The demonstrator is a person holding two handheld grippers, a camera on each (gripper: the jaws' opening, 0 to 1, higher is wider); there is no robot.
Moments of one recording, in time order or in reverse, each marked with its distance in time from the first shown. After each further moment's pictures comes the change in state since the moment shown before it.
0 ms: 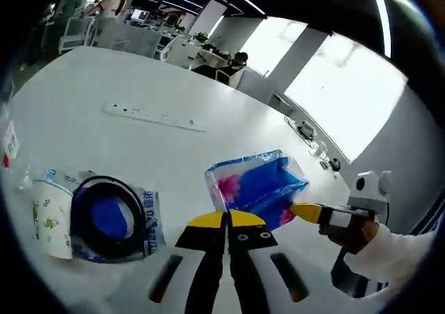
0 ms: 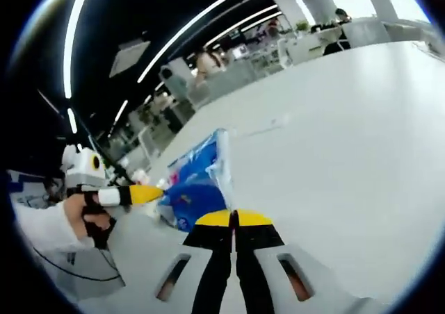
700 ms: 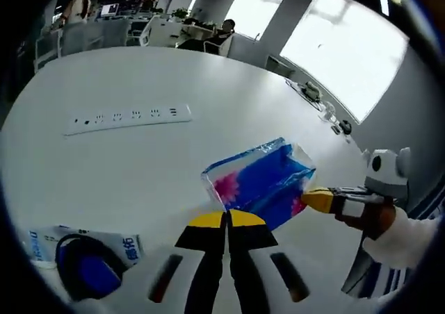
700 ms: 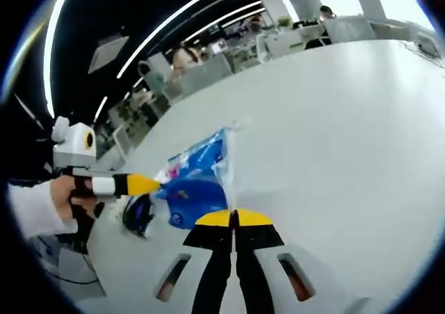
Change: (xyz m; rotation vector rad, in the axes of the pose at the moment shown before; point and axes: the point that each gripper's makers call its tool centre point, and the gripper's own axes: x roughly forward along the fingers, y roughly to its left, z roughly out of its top) left arm 0.090 0.006 0.006 0.113 0.201 0.043; right arm 0.025 -0.066 0.011 0.002 0.058 -0.126
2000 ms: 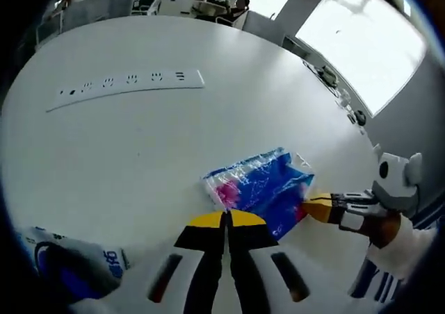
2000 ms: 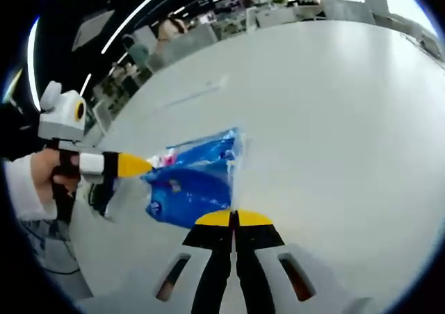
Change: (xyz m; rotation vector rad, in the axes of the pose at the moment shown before) left arm 0.046 0.017 -0.023 -0.040 0.127 0.050; right arm 0.041 -0.045 -0.040 -0.015 0.159 -0.093
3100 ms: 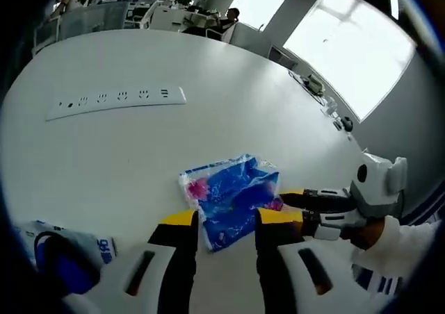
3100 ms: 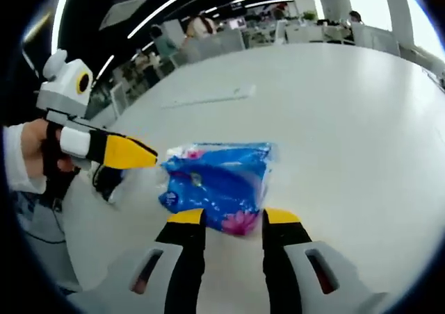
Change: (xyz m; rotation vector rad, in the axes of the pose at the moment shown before) left arm -0.028 -0.027 0.007 0.022 -0.082 -0.061; right arm 0.000 0.025 0.007 -0.190 -0.042 0.069
